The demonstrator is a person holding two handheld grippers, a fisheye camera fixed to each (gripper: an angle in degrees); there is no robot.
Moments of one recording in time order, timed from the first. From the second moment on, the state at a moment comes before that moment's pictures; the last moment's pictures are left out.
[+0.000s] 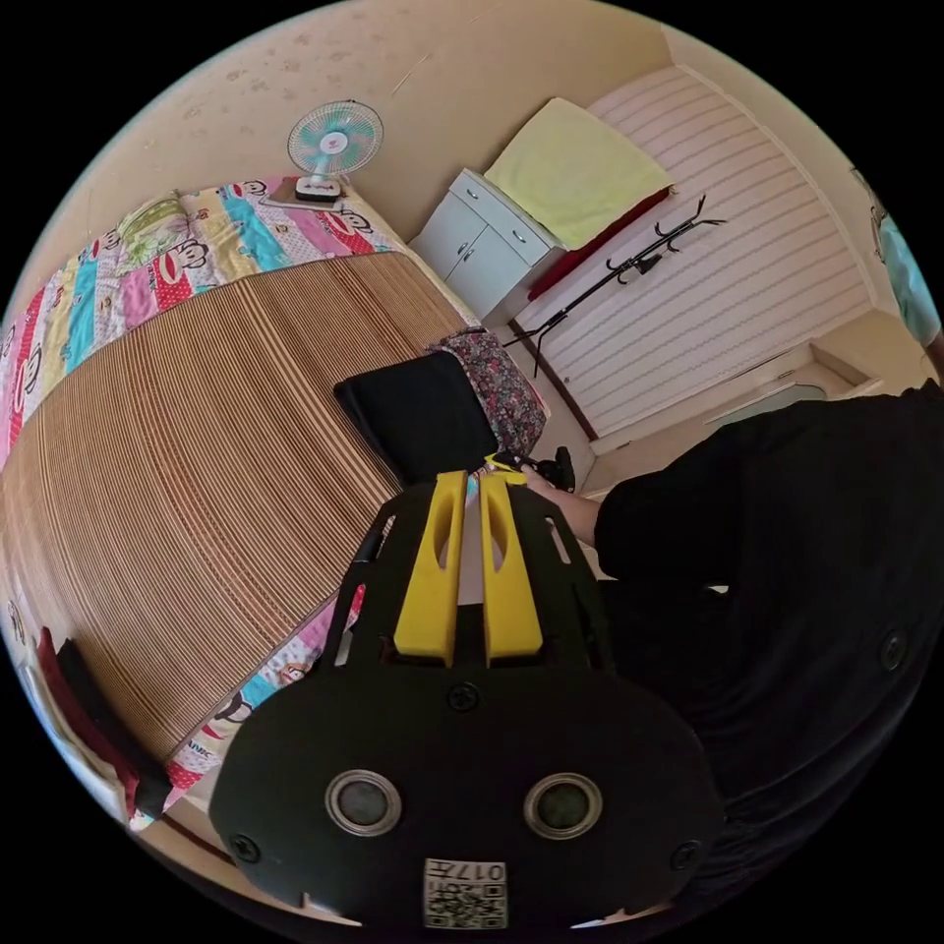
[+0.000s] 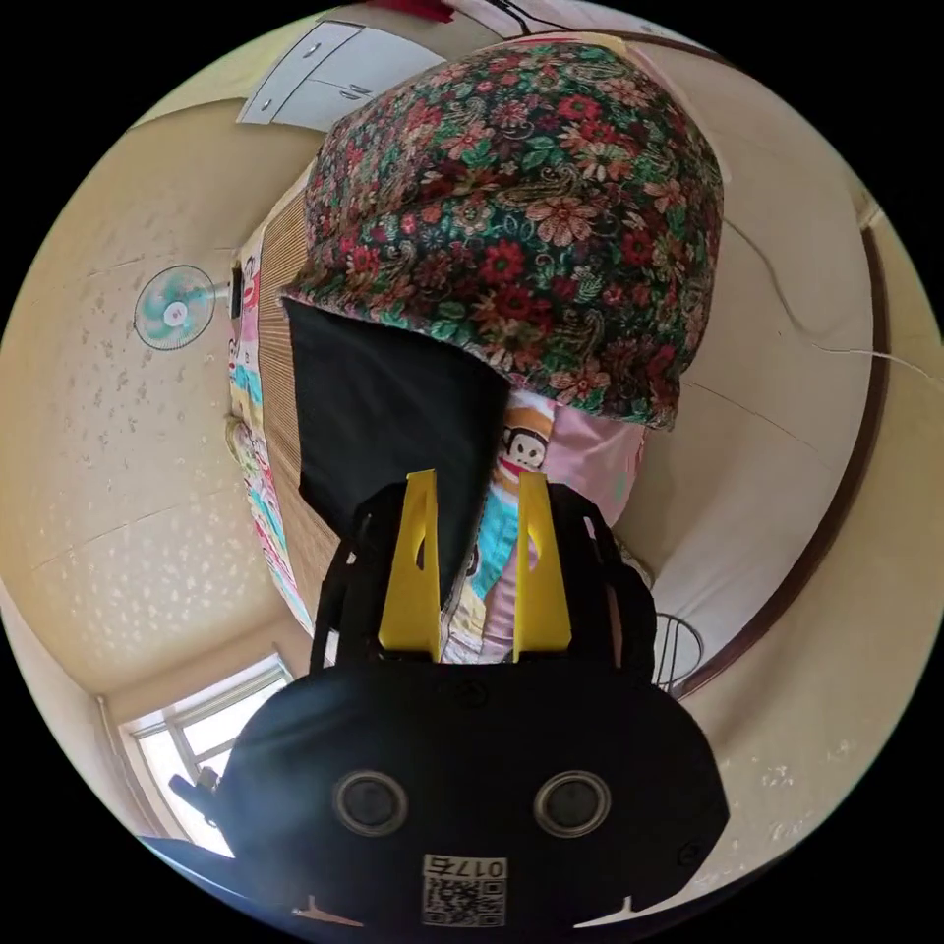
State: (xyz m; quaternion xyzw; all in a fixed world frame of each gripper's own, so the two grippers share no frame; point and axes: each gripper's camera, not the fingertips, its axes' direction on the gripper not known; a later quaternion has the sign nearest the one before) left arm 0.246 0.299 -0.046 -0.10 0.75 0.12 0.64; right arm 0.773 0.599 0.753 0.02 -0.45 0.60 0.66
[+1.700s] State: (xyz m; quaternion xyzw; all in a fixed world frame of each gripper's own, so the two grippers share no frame) left arm 0.261 0.474 0.162 -0.14 0.71 -0.02 0.69; right arm 0.627 0.357 0.508 0.08 -0.60 0.43 0.67
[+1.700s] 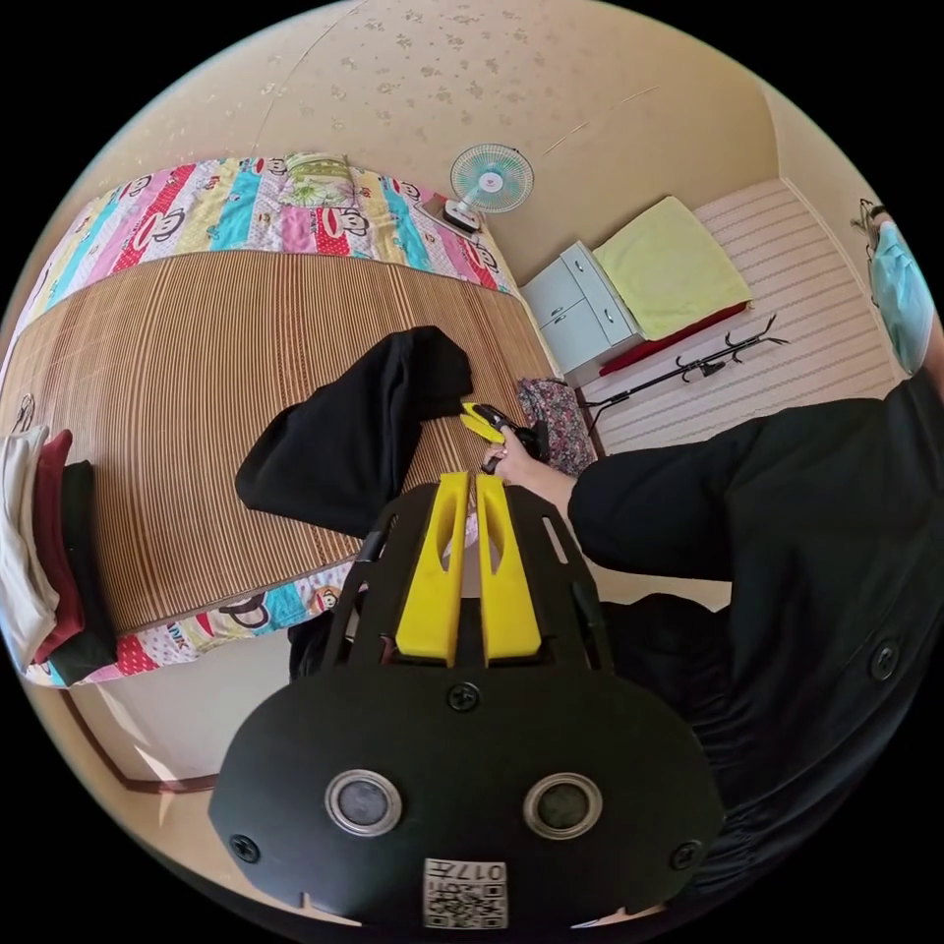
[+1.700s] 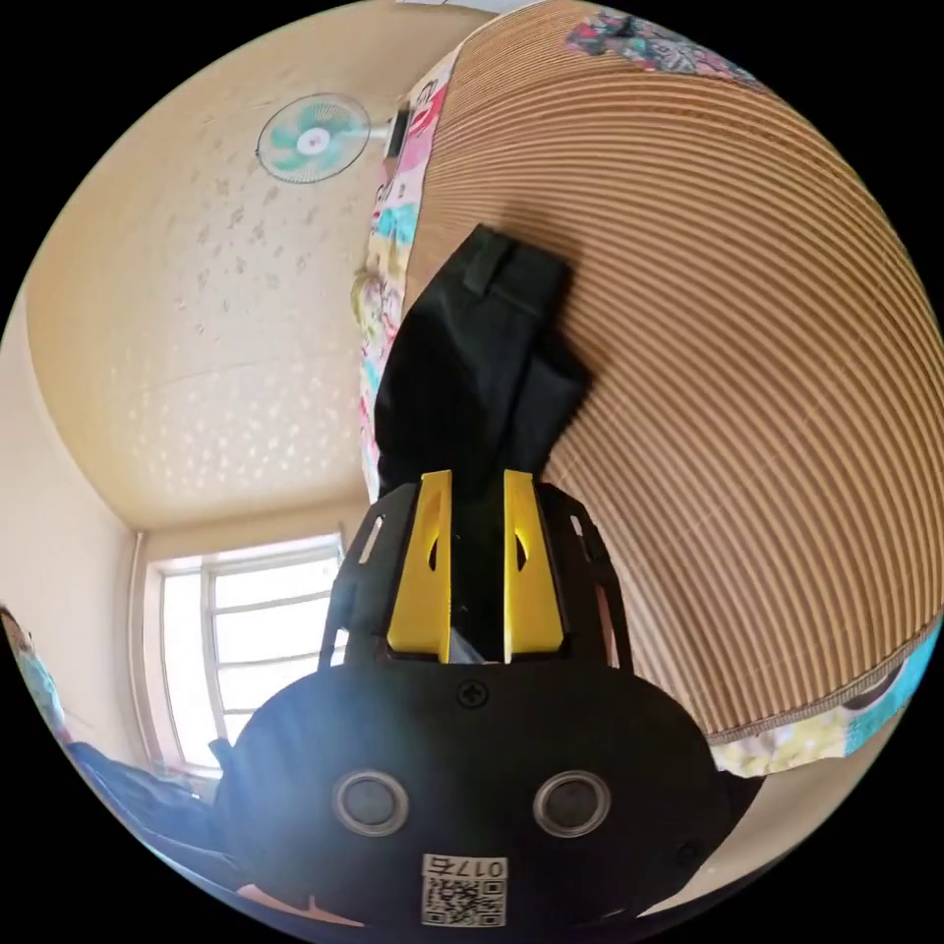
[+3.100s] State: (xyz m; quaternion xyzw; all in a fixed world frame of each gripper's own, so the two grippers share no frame) left arm -0.034 0.450 0.063 0.15 0.72 -0.08 0.67; right arm 0.419 0.585 -0.002 0.43 -0.79 -0.11 0.42
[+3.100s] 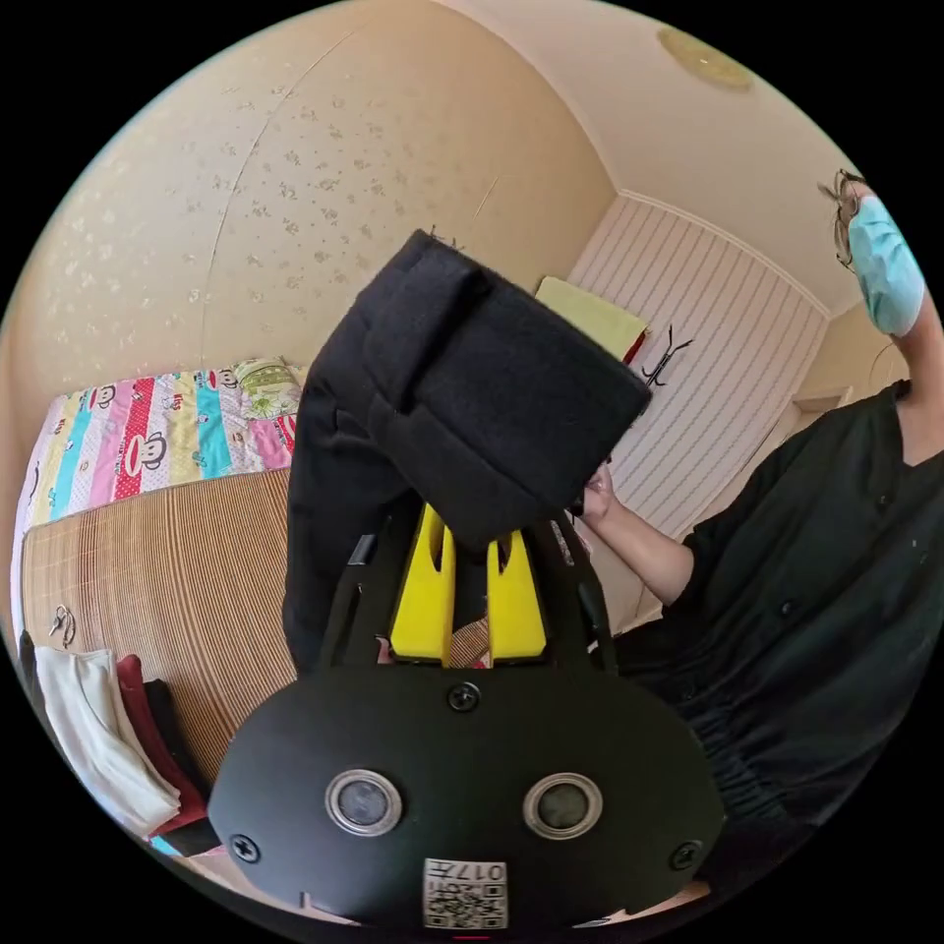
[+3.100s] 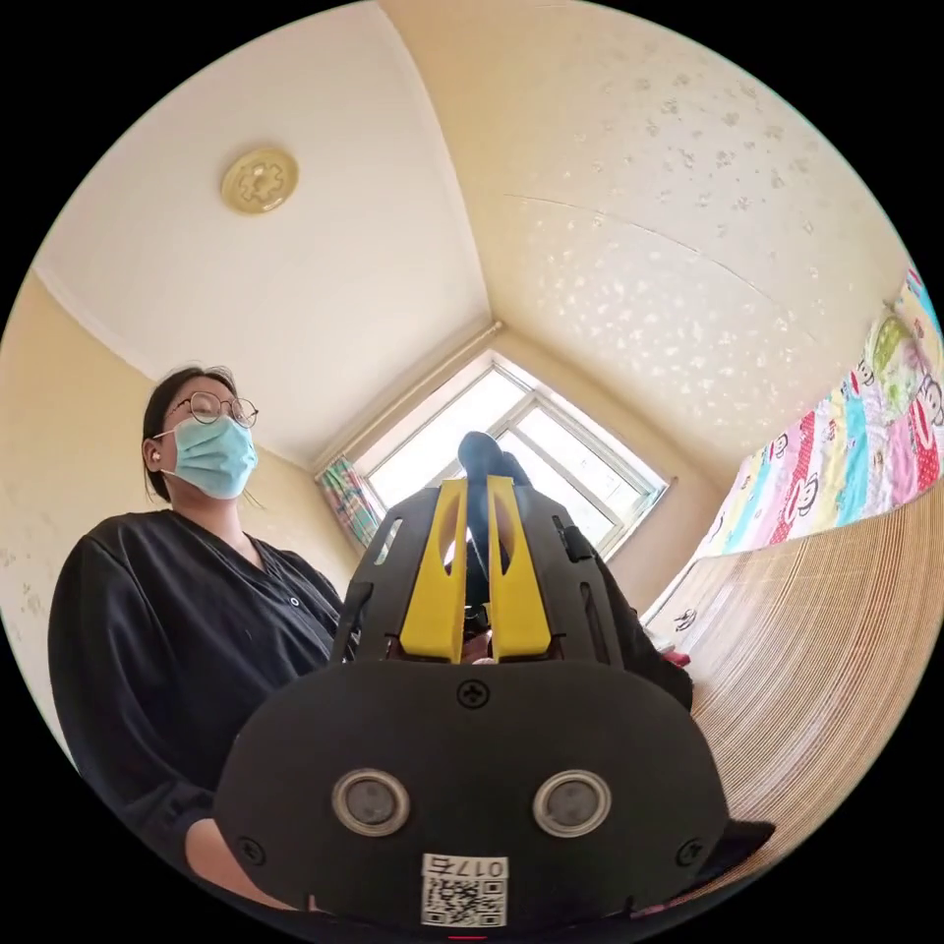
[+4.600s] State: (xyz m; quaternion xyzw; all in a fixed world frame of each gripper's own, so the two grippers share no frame) left arm 0.124 0.380 0.501 -0.41 0.67 0.05 0.62; right arm 0.296 0.459 0.328 -0.04 -0.52 0.19 0.83
